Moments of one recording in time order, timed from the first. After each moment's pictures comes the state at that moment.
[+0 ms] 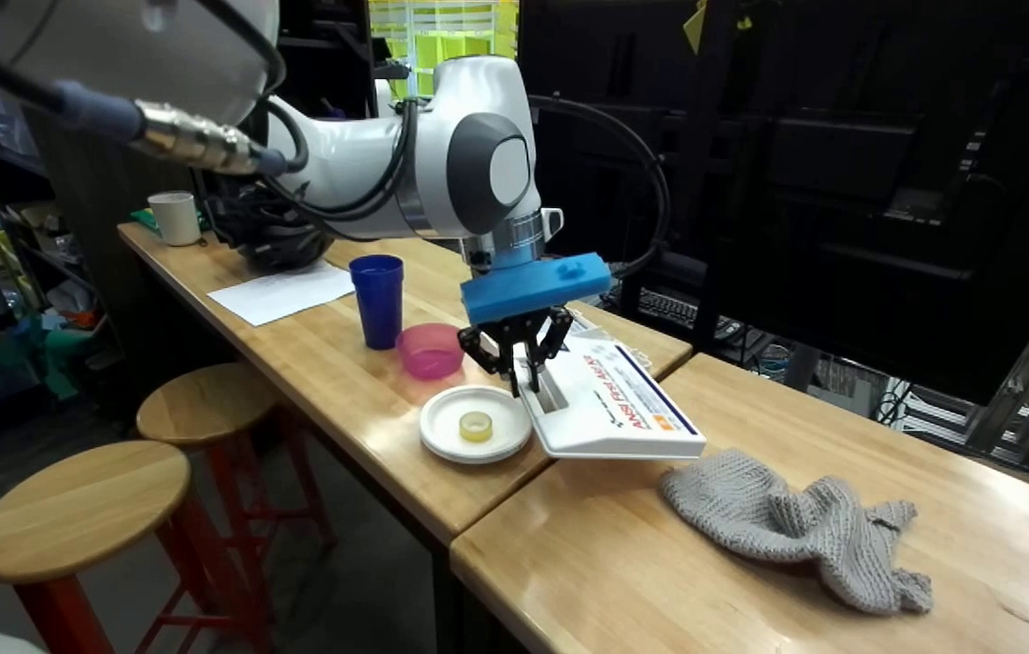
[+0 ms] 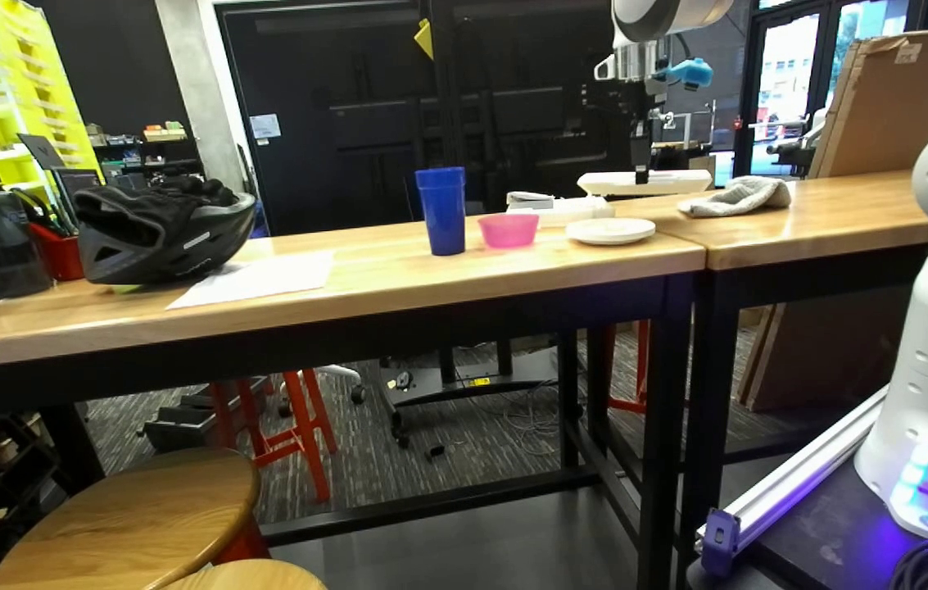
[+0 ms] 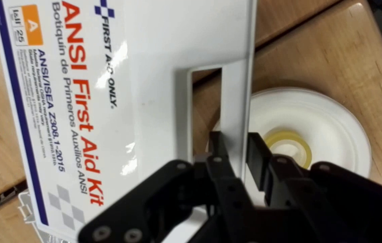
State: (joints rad) arm -0.01 -0.34 -0.12 -2.35 -0.22 2.12 -0.63
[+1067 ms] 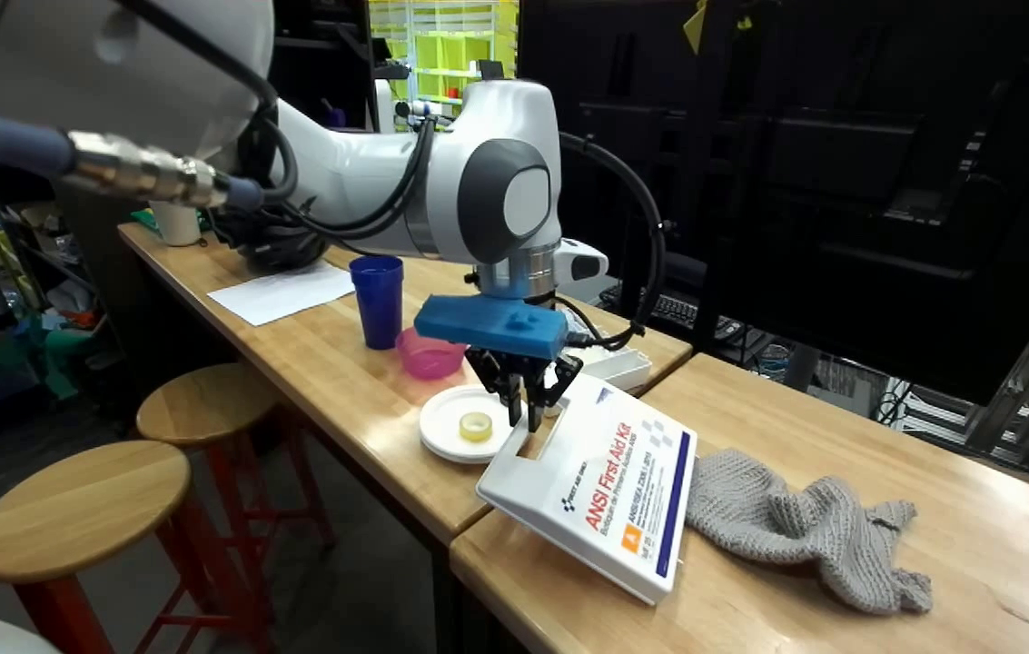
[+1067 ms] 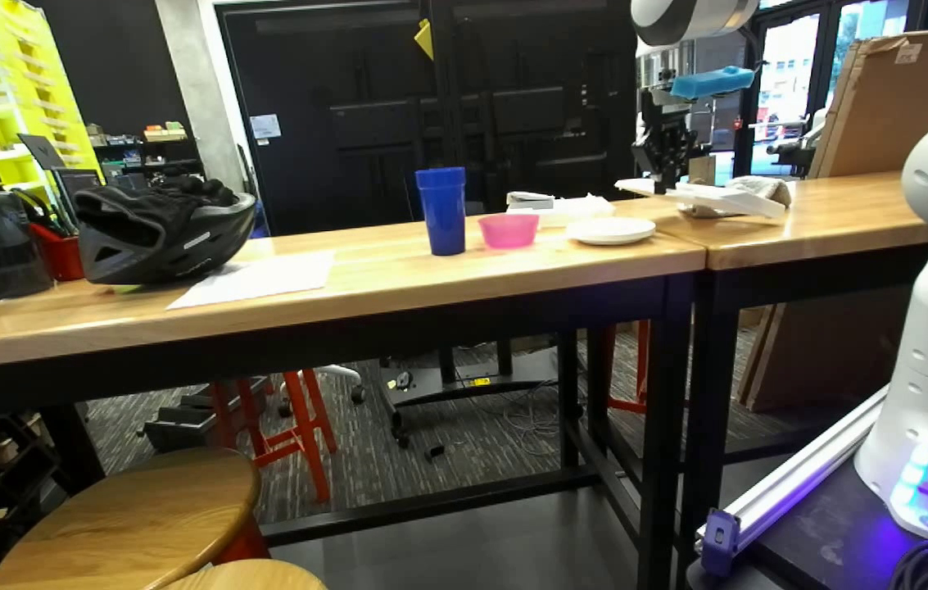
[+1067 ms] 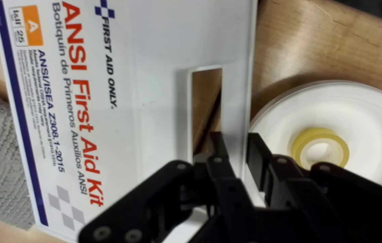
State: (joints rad) arm -0.08 -0.37 -0.12 -2.41 -0.16 2.08 -0.03
